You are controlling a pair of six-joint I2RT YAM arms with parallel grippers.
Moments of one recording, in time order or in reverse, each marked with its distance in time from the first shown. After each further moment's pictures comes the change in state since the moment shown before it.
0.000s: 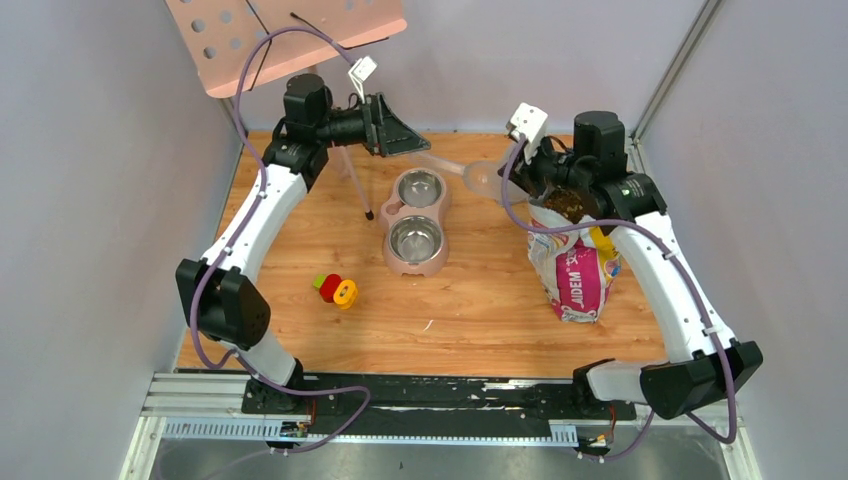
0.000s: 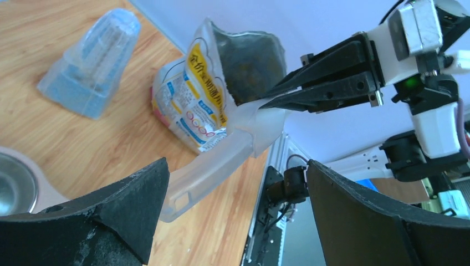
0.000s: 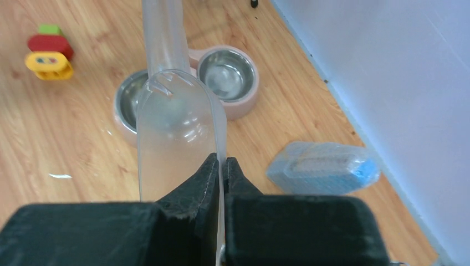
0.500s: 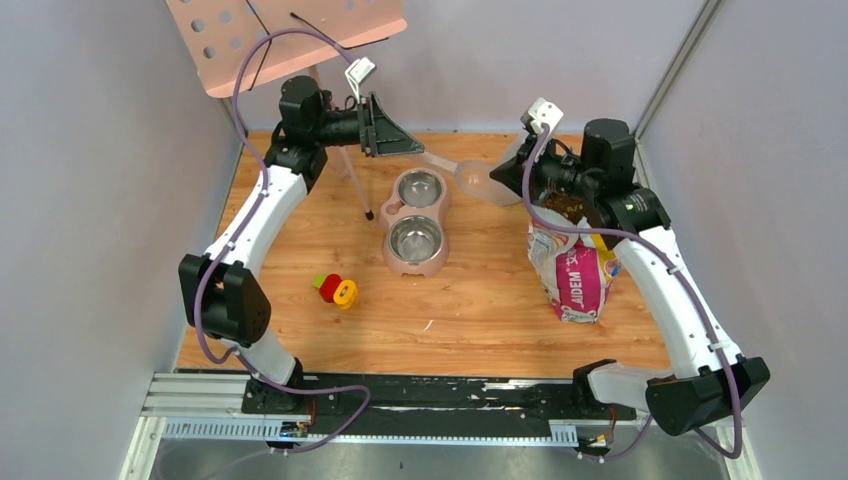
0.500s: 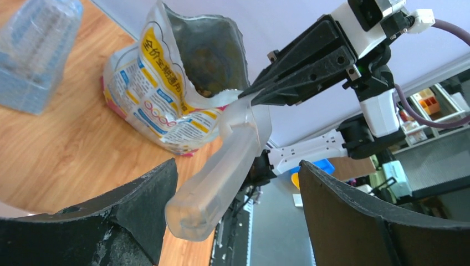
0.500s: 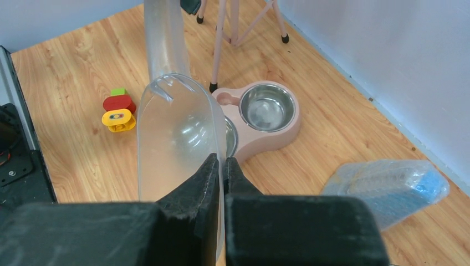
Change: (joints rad) left arm 0.023 0.011 -0.066 0.268 0.177 -0.248; right arm -0.007 -0.079 -0.097 0.170 -0.105 0.354
